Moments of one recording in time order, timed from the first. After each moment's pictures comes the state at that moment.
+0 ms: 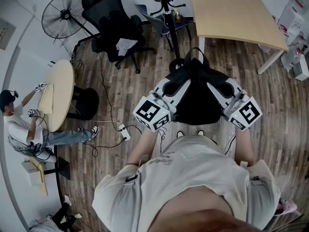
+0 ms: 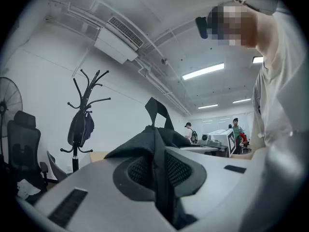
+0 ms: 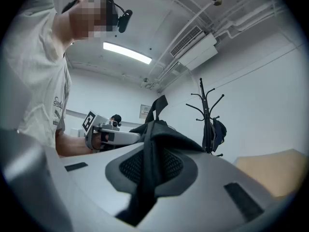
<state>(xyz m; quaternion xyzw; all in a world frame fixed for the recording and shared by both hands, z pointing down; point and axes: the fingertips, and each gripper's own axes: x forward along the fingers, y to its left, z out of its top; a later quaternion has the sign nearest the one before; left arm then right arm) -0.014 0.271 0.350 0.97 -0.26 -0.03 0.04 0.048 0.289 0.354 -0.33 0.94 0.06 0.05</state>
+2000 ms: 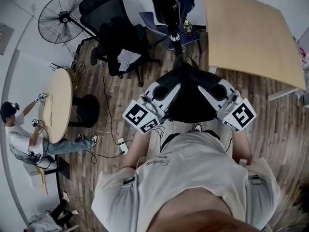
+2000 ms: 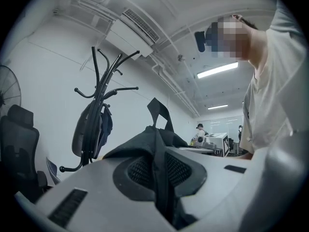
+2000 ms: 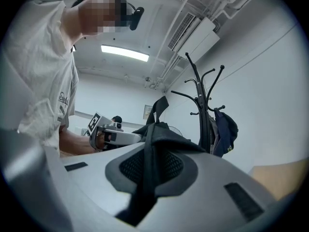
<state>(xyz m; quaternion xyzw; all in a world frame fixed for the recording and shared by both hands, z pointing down) -0.019 -0.037 0.372 0.96 -0.29 -0.04 0.04 0.044 -0.026 0.374 -0.25 0.96 0.08 0.06</state>
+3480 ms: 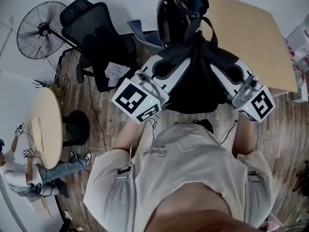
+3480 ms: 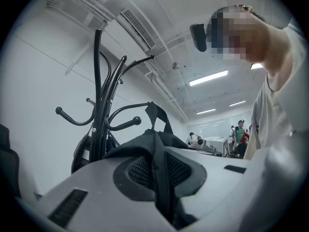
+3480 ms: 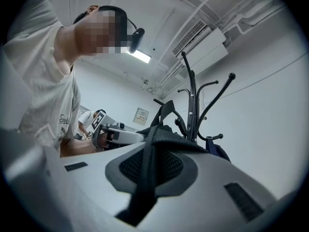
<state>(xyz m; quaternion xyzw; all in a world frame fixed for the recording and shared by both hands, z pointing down) -0.043 -0.200 0.263 0.97 -0.21 -0.07 -0.01 0.015 -0.176 0.269 -0.29 0.94 0.17 0.07</state>
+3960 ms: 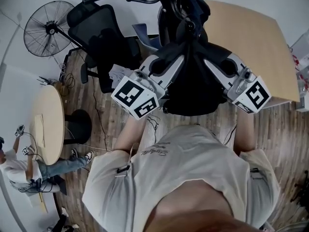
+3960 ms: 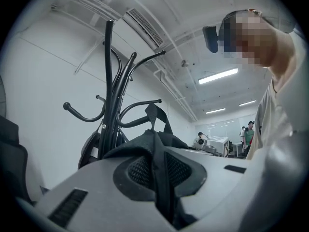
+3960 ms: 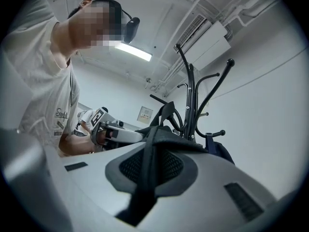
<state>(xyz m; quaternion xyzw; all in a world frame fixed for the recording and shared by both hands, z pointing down) -0.042 -0.230 0.267 0.96 -0.26 -0.07 0.01 0.019 -0.212 0.270 -0.26 0.95 0.16 0.06</state>
